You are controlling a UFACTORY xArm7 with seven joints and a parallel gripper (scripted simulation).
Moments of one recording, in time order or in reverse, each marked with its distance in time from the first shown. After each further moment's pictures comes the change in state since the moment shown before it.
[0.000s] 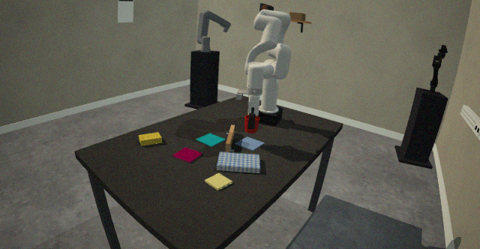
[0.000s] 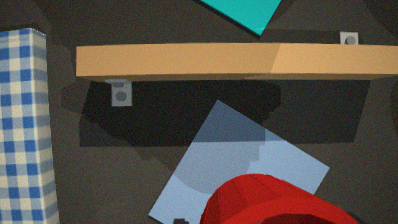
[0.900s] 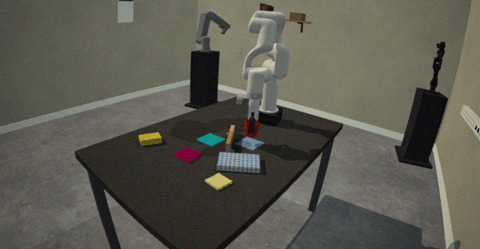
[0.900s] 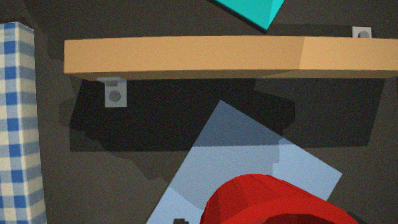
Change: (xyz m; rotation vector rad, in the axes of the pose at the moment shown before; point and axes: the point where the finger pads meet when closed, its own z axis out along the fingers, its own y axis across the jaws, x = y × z) arm 0.000 -0.001 0.022 -0.003 0.014 0.002
